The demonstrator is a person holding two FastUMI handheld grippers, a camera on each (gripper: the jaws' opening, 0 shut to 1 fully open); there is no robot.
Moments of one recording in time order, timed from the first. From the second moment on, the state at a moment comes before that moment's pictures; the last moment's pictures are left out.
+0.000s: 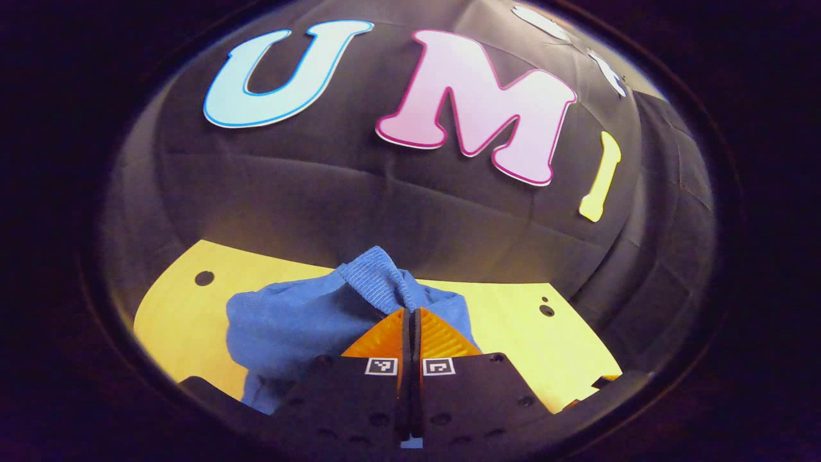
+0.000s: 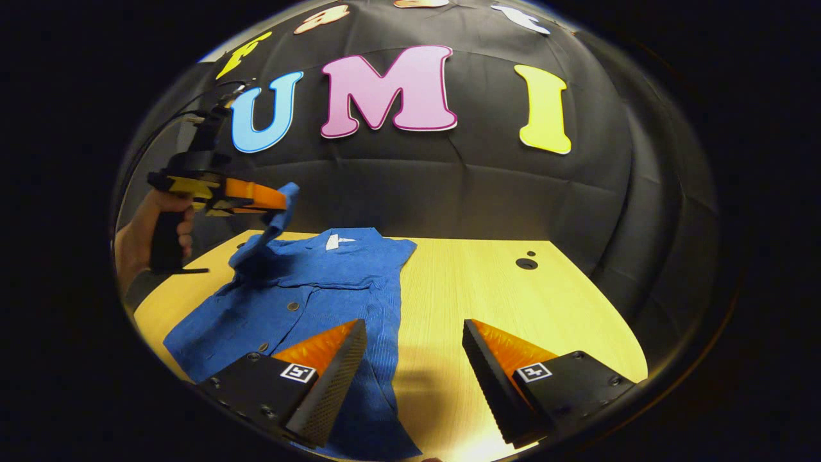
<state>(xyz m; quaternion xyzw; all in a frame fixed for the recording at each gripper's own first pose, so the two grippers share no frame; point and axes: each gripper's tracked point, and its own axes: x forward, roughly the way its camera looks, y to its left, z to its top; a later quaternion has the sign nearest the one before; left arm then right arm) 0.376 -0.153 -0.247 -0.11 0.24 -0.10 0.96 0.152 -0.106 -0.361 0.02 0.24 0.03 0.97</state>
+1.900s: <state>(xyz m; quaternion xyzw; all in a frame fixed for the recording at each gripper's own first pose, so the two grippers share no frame) 0.022 0.003 -0.400 -0.02 0.49 0.05 0.87 0.021 -0.067 -0.462 0.04 0.43 -0.02 0.90</state>
